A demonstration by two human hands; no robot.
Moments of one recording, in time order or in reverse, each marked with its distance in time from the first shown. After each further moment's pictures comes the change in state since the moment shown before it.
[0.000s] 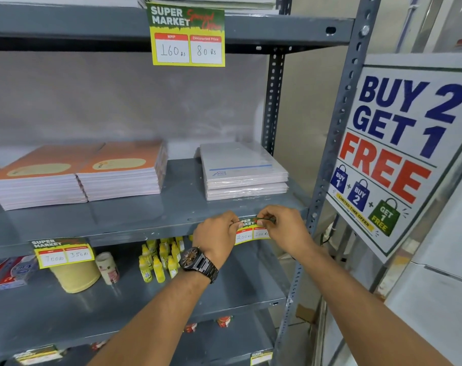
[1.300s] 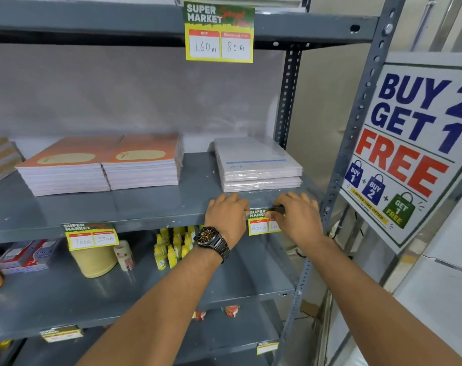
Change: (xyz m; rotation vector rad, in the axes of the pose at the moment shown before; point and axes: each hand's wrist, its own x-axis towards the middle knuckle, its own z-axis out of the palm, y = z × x) left_hand 0.004 -0.006 -0.028 0.174 -0.084 0.154; right_hand -0.006 -0.016 0.004 -0.447 0.111 -0.048
